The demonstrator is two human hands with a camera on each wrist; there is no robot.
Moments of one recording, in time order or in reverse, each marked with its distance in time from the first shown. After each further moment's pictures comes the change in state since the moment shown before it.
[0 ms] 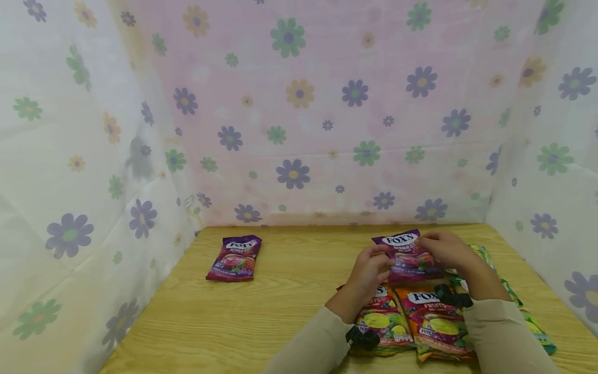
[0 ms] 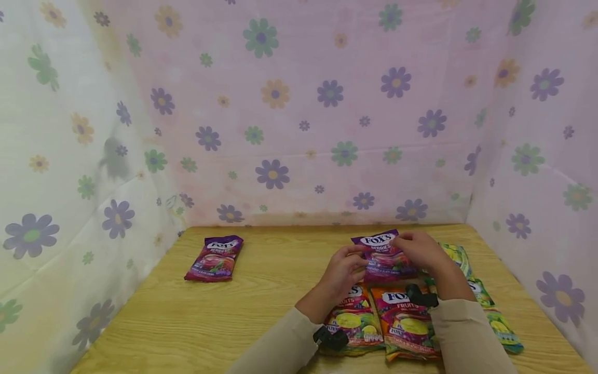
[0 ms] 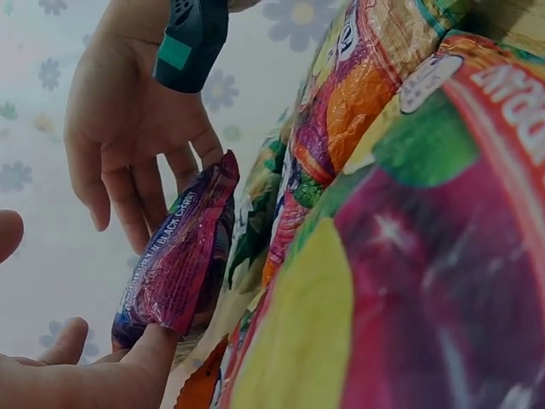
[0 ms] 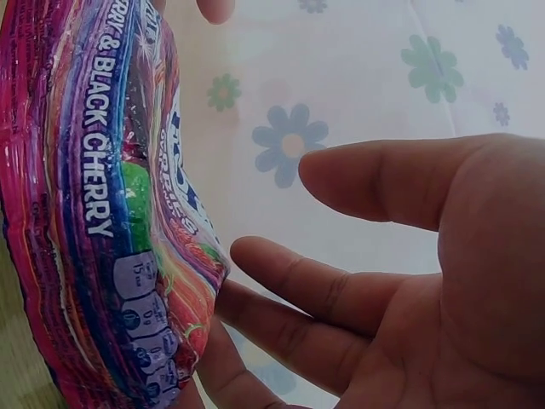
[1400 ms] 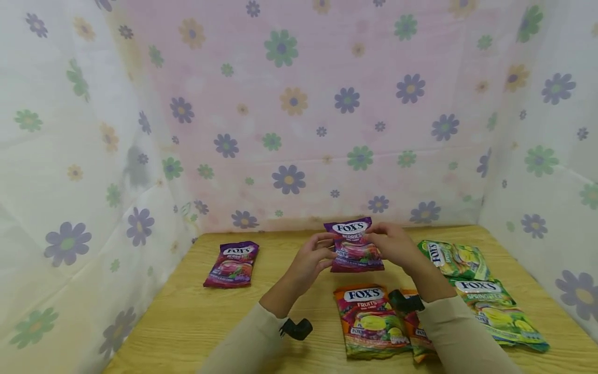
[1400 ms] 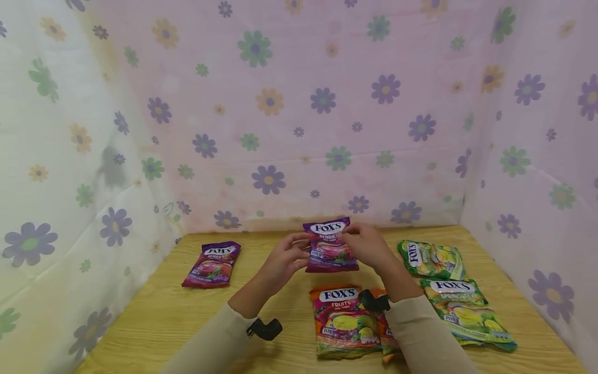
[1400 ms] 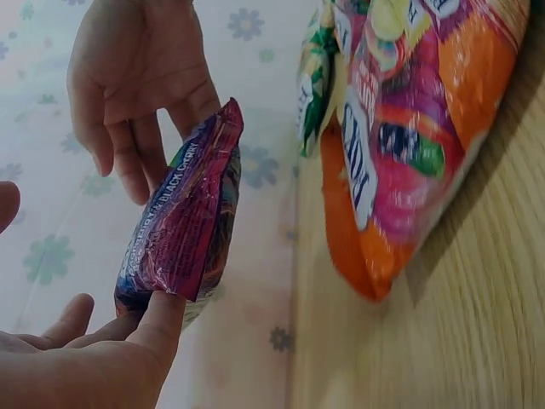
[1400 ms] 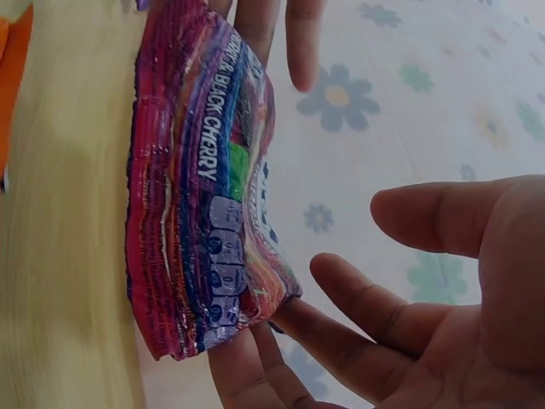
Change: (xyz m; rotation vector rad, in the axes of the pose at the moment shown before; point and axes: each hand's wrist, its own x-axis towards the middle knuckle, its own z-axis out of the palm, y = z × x) left_hand -0.031 0.087 -0.096 0.276 -0.117 0.104; right_hand 0.006 -0.081 0.062 0.223 0.040 -0.140
